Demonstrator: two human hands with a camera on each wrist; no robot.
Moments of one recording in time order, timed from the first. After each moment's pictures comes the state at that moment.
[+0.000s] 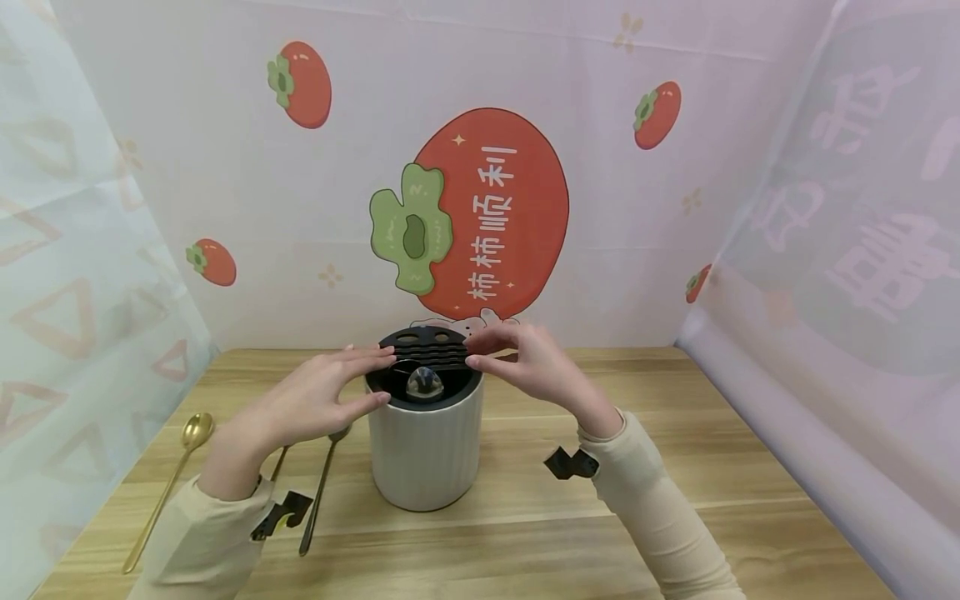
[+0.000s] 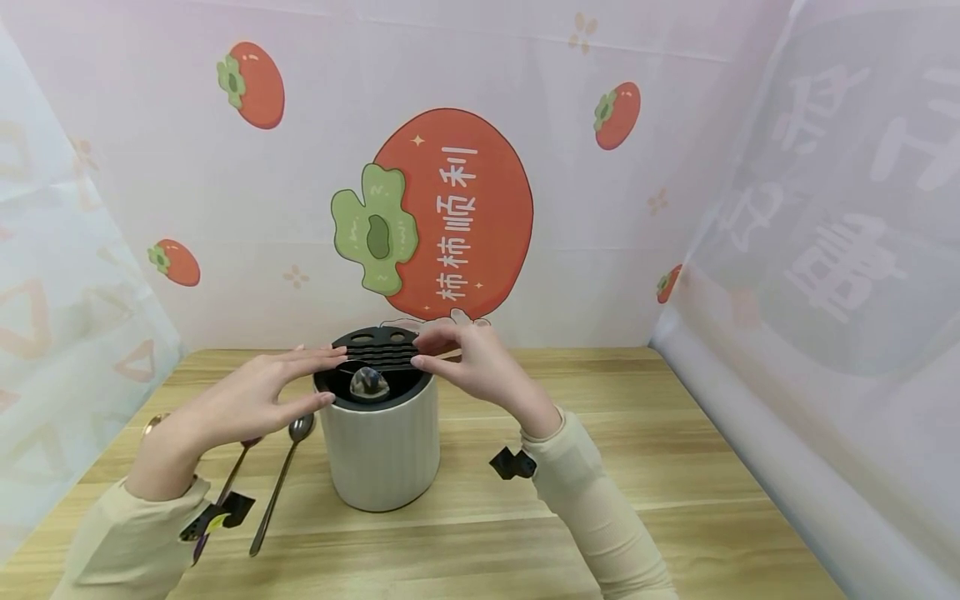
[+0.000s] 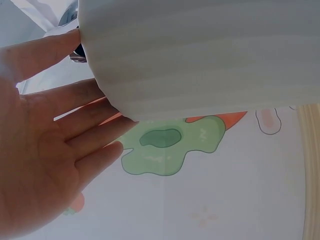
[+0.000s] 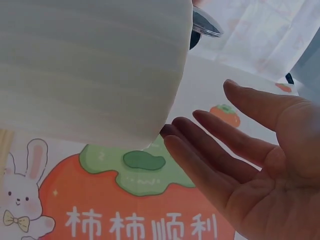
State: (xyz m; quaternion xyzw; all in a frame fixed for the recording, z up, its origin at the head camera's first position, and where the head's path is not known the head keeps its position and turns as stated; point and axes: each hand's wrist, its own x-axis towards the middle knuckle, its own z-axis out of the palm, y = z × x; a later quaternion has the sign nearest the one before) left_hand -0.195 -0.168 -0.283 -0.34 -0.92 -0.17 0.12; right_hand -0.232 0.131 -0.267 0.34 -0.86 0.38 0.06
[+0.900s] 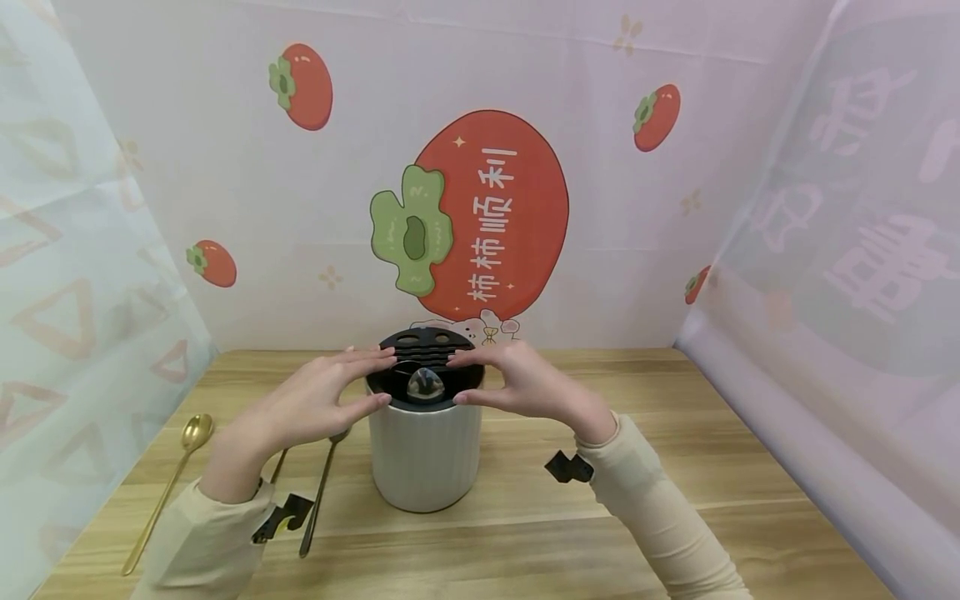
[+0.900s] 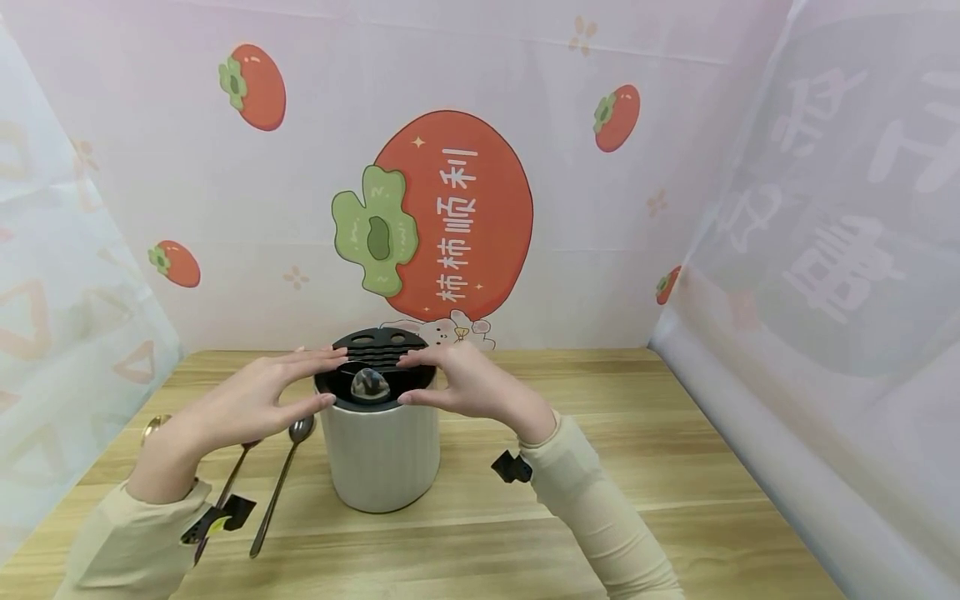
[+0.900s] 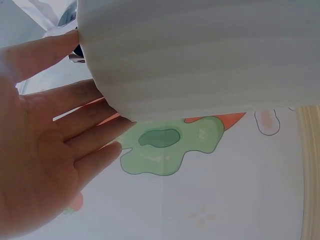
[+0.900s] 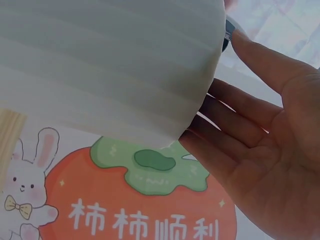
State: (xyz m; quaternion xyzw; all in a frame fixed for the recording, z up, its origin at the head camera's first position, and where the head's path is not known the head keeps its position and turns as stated) left_hand -0.195 -0.169 -0.284 -0.34 -0.92 -0.17 0.12; right_hand -0.228 0.123 -0.273 0.47 -0.85 0.23 0.09
